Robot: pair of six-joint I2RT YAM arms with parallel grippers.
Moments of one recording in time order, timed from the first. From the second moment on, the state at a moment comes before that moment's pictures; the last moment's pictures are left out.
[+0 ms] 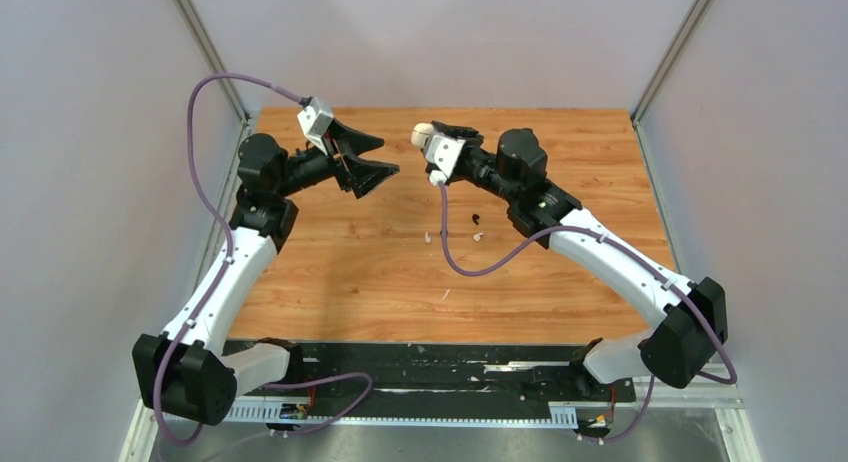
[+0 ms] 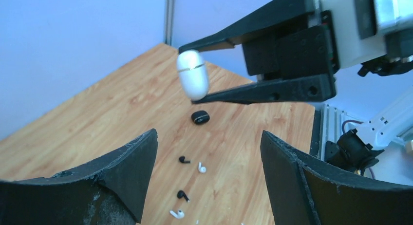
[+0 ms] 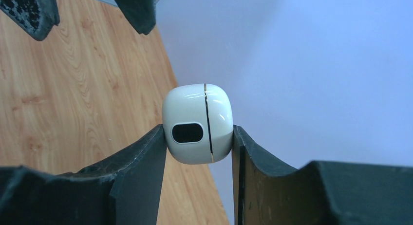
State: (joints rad) left arm -0.21 1.15 1.03 0.30 0.90 -0.32; right arm 0.69 1.39 1.26 0.13 -0.27 -0.80
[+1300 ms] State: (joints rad) left arm -0.30 1.30 1.08 0.53 0.82 -0.43; right arm 0.81 1.39 1.18 0.33 -0.20 -1.20
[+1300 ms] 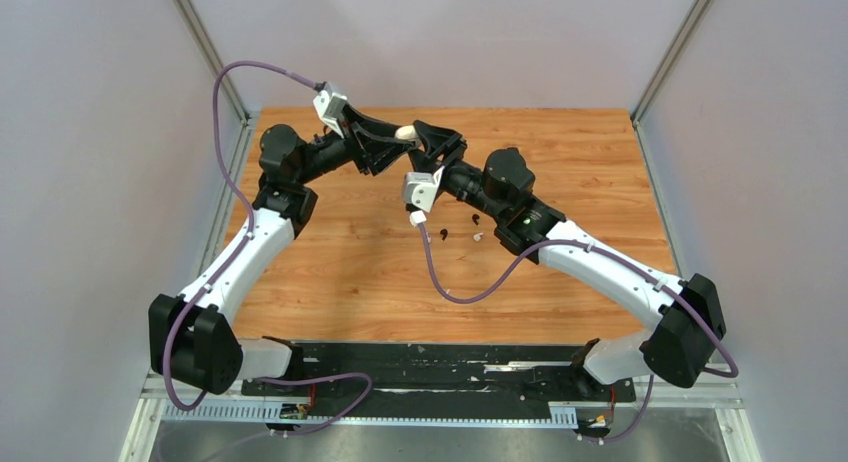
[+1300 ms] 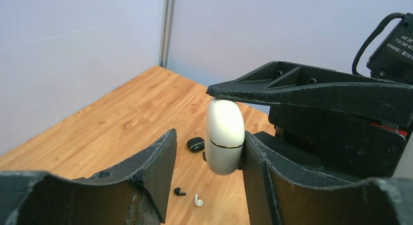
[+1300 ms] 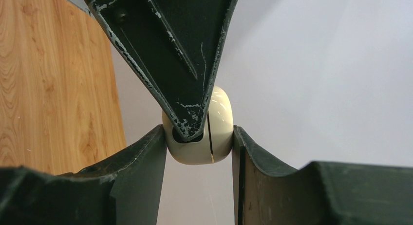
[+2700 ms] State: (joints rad) left arm -0.32 1.35 1.06 0.63 0.78 -0.47; right arm 0.82 1.44 1.21 0.35 -0.11 -1.16
